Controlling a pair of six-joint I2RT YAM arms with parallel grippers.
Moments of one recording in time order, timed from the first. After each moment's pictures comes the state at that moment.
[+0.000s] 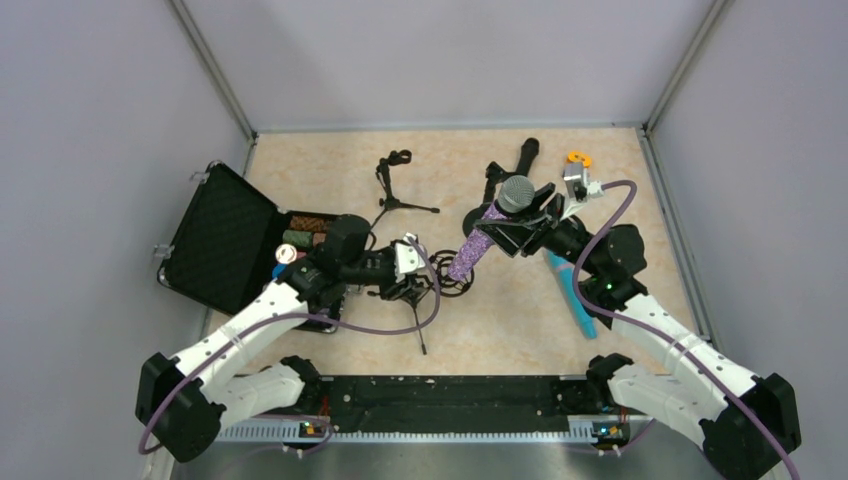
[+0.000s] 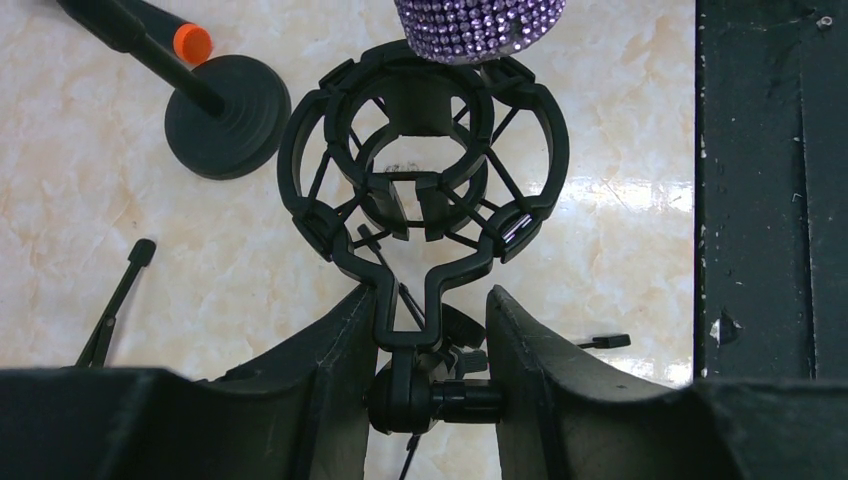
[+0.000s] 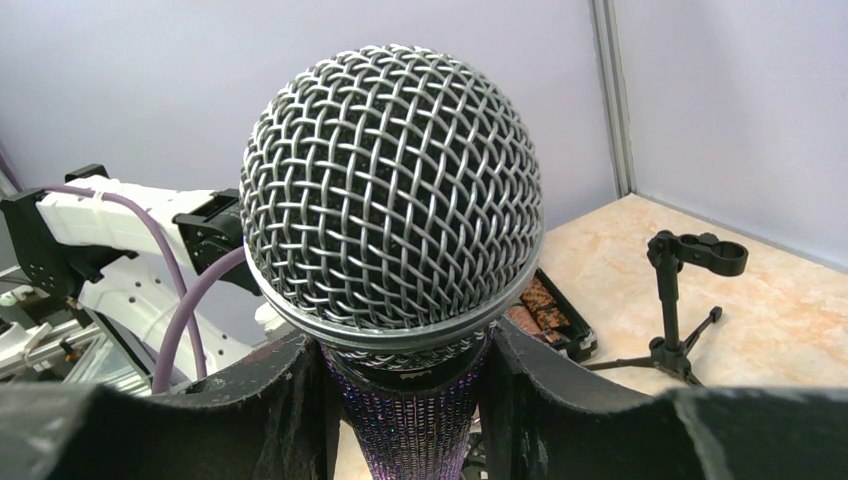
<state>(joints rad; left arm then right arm) -0.63 1.04 0.78 -0.32 0.64 0.56 0.52 0.91 0.61 0.78 -0.59 0.59</state>
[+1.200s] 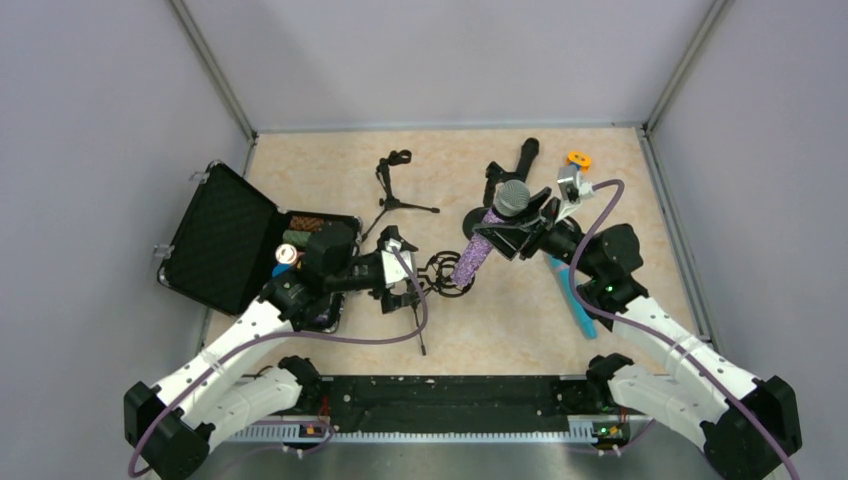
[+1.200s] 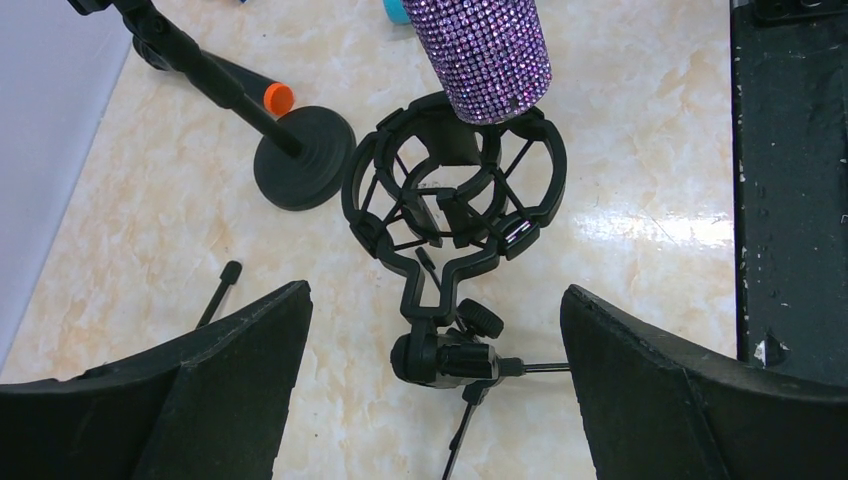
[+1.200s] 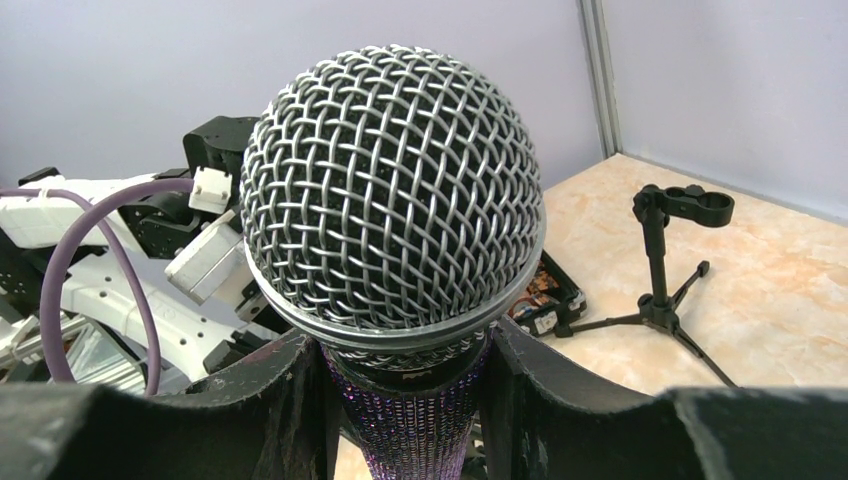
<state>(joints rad) -0.64 0.89 0.73 -0.26 0.61 0.58 0.52 0.90 0.60 0.68 -0.58 0.56</state>
